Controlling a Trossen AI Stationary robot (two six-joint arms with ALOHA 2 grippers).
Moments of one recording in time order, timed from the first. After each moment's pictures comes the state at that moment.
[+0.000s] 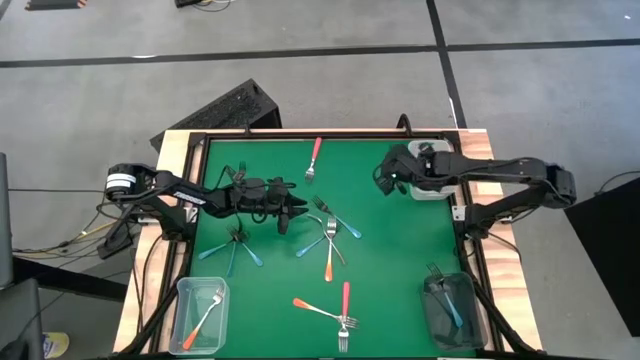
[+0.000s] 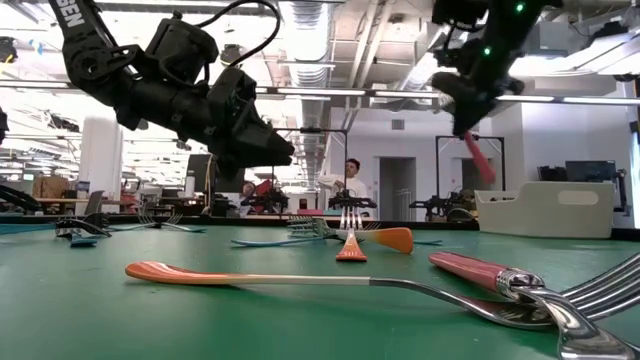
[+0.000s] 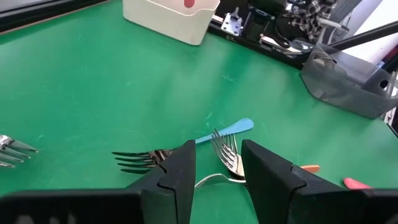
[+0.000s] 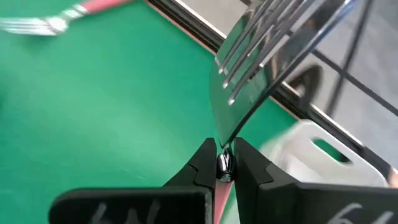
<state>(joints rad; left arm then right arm) 0.19 1.52 0.44 0.75 0.09 -0.31 -0.23 1.25 1.00 -0.88 0.65 0.52</state>
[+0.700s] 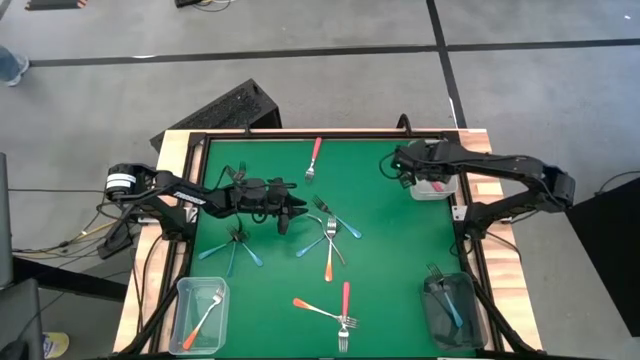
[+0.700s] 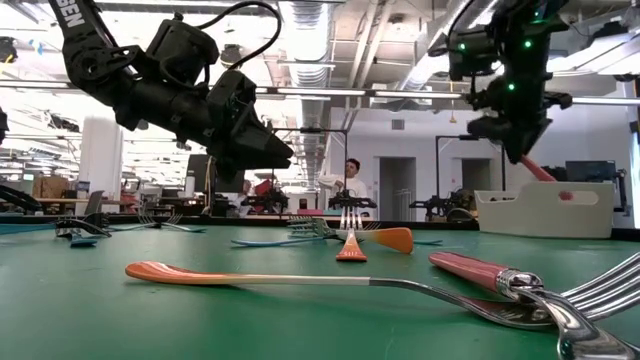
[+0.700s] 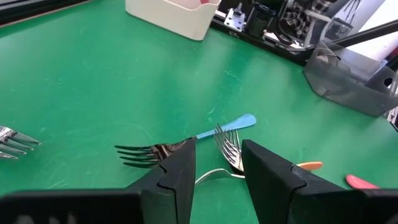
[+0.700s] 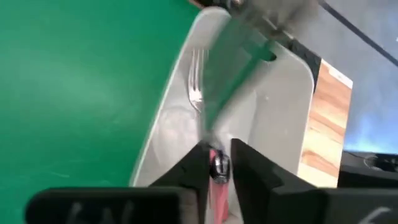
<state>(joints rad) 0.19 1.52 0.44 0.73 0.09 -0.32 -0.44 1.26 0.92 -1.14 0.63 0.66</state>
